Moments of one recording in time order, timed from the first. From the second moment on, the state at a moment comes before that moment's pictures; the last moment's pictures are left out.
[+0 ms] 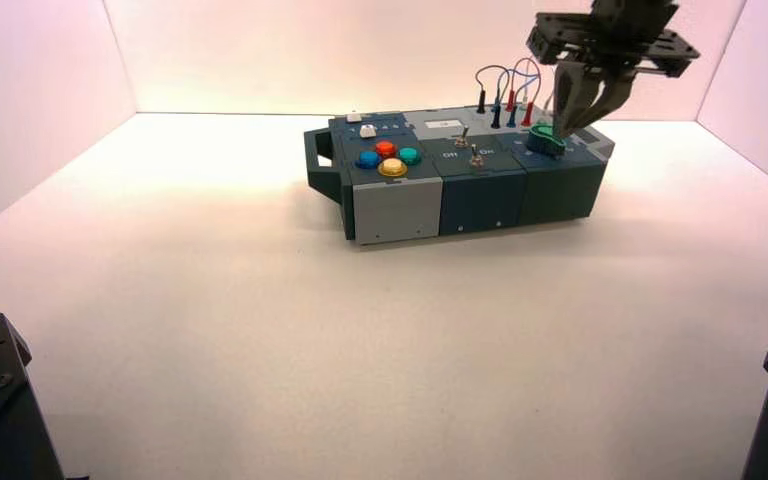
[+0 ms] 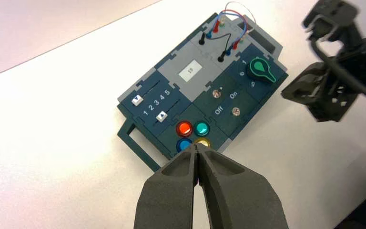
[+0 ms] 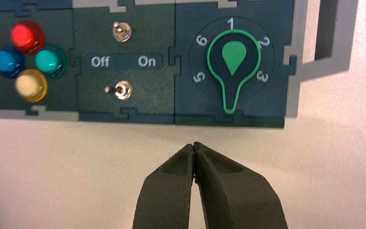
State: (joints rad) left arm -0.54 -0.26 0.37 -0.18 0.82 0.12; right arm 0.24 -0.04 0.72 0.16 0.61 -0.04
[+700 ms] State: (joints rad) left arm -0.54 -0.27 0.37 -0.18 0.81 0.11; right arm 0.23 0.11 0.63 0.10 0.58 -0.04
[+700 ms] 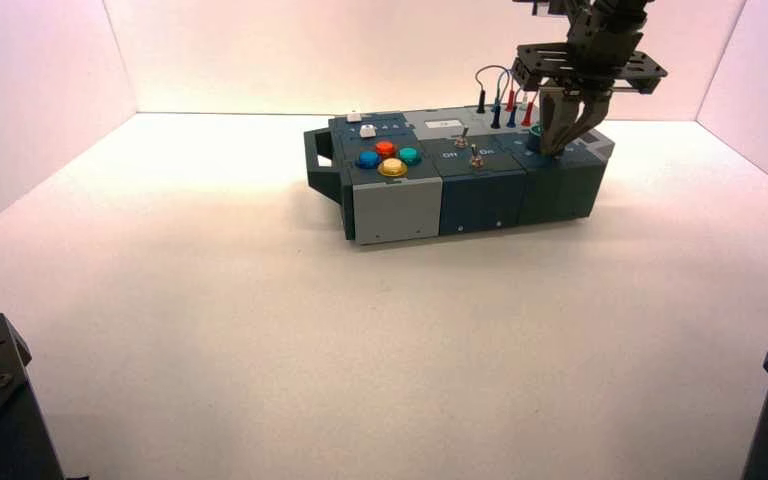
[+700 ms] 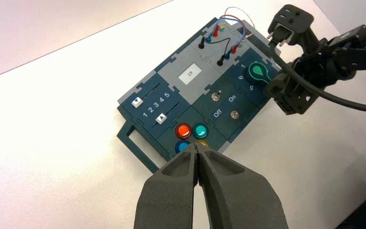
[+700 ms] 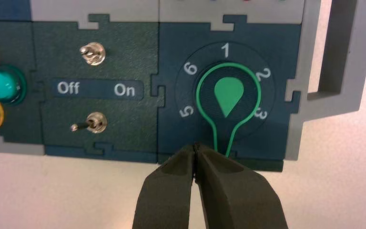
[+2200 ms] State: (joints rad) left arm -0.54 -0.27 0.37 -0.17 0.81 0.11; right arm 0.10 0.14 0.54 0.04 0.62 -0.04
